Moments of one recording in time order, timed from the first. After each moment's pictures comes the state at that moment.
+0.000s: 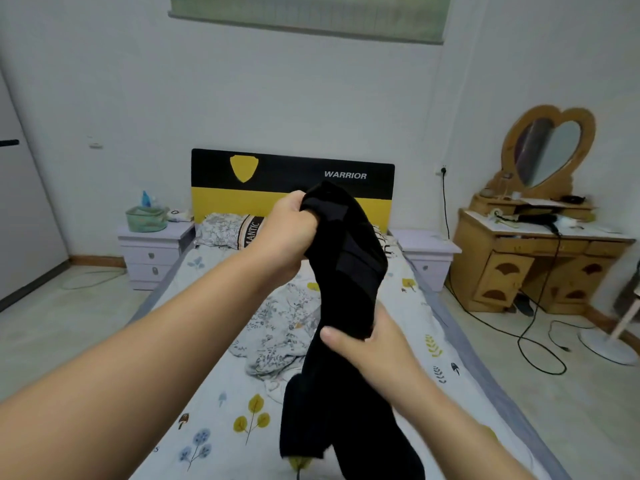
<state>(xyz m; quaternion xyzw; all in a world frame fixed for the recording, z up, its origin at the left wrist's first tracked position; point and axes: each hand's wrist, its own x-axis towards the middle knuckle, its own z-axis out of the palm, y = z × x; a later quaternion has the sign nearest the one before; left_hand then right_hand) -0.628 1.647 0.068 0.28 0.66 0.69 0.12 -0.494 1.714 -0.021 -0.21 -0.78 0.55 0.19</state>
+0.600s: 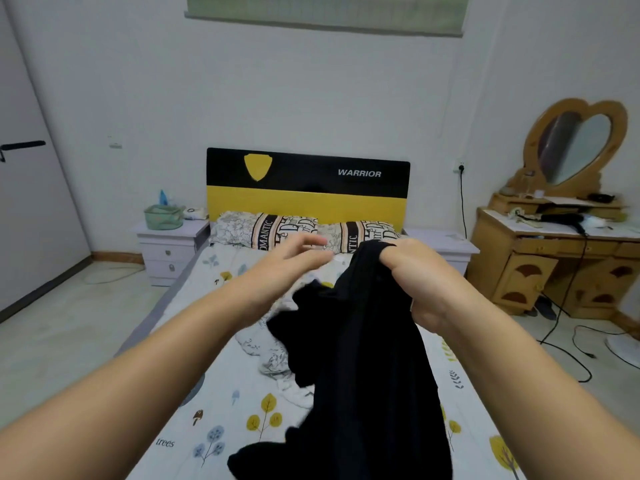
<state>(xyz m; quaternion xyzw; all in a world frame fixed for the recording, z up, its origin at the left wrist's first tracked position) -0.633 1.604 0.036 0.35 0.72 0.56 0.21 -0.521 1.733 0.064 -0.20 -0.73 0.64 0.13</state>
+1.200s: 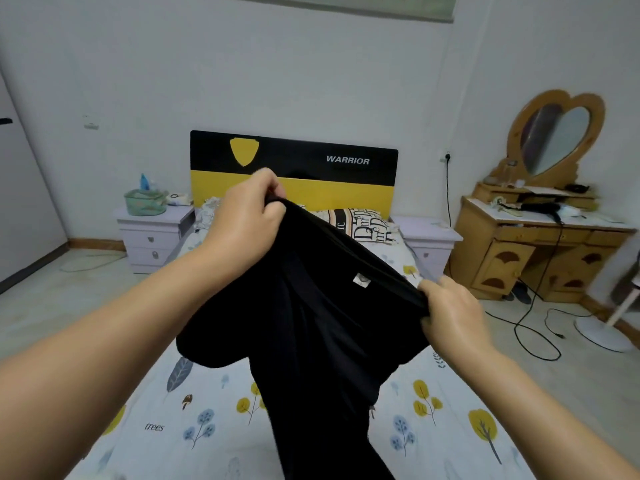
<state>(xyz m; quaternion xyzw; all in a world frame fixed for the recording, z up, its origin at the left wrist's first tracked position) -0.650 1.596 0.057 0.36 0.79 0.47 -0.19 -0.485 1.795 -0.028 -0.29 -0.94 -0.01 0.18</state>
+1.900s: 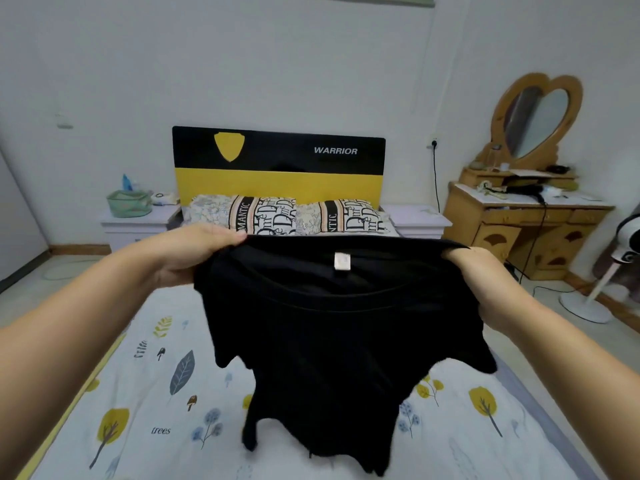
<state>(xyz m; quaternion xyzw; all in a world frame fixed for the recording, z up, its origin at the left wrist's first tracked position) -0.717 1.541 0.024 0.25 0.73 0.54 0.34 -0.484 1.788 0.018 -0.36 -0.73 0.54 0.23</state>
